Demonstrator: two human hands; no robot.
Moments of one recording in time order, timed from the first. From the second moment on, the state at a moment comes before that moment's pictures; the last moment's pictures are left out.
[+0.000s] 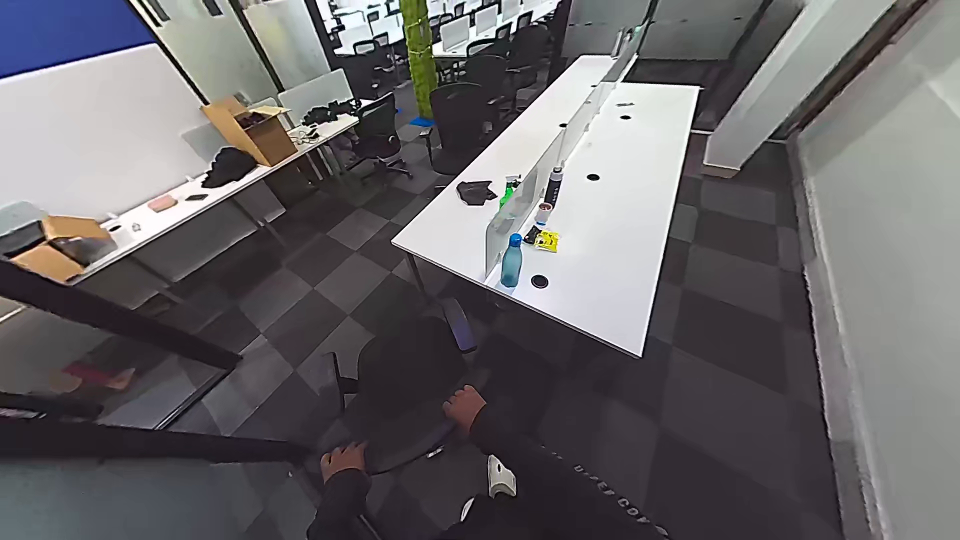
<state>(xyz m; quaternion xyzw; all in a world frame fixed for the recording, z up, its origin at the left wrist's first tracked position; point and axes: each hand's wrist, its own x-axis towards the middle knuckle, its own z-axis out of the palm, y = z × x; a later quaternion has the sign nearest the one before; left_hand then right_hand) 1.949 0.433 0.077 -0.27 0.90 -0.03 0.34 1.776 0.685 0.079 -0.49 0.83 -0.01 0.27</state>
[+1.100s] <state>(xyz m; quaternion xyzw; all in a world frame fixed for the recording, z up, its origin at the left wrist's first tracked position) 2.095 0.631 0.083 -0.14 0.95 -0.03 0.29 1.952 0.908 0.074 -0.43 0.86 -0.04 0.27</state>
